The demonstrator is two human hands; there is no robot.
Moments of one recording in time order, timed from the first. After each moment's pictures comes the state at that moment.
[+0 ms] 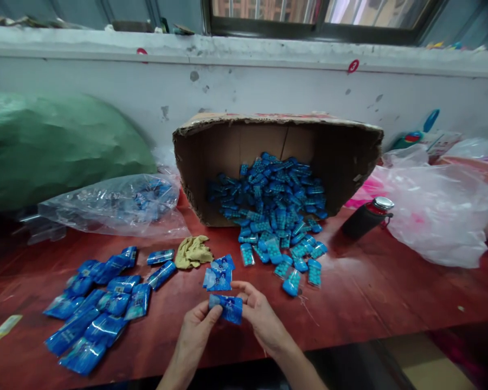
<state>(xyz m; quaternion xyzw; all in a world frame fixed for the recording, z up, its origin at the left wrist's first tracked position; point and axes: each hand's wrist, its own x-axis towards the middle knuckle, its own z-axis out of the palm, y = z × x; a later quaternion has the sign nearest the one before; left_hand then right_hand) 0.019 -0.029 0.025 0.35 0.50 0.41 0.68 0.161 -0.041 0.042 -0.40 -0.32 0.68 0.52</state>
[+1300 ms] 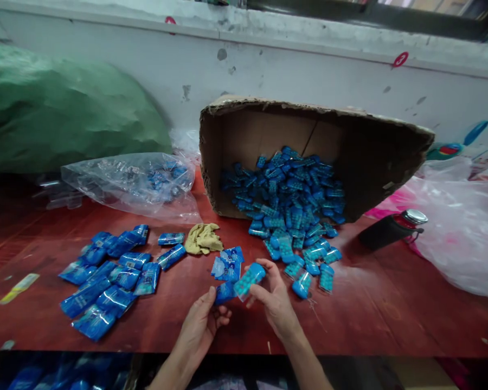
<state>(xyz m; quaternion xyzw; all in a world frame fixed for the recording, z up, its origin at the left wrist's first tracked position) 0.018 -0.036 0.009 0.10 0.48 0.45 0.75 0.169 -0.031 0.043 -0.42 -0.35 0.62 0.56</state>
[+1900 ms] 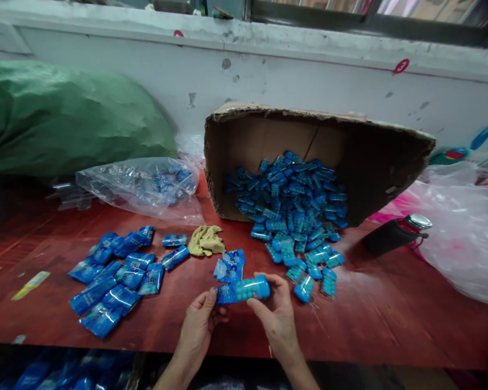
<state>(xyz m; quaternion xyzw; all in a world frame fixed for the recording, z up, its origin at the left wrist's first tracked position) 0.017 -0.040 0.018 0.18 0.48 0.51 0.69 0.160 -0.051 0.040 -0.49 -0.40 0.49 0.60</state>
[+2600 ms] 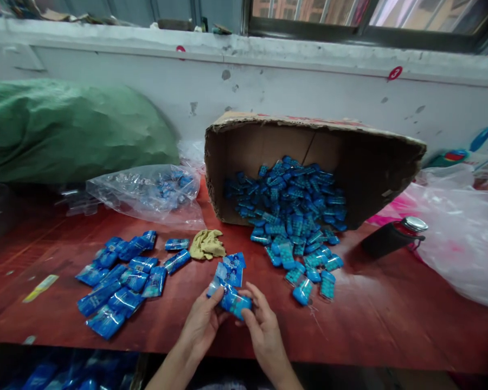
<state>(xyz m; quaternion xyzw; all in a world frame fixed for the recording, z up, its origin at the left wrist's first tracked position) 0.023 -0.027 0.033 0.12 0.47 0.48 0.73 0.150 -0.065 0.020 -0.47 -0.48 0.52 0.54</state>
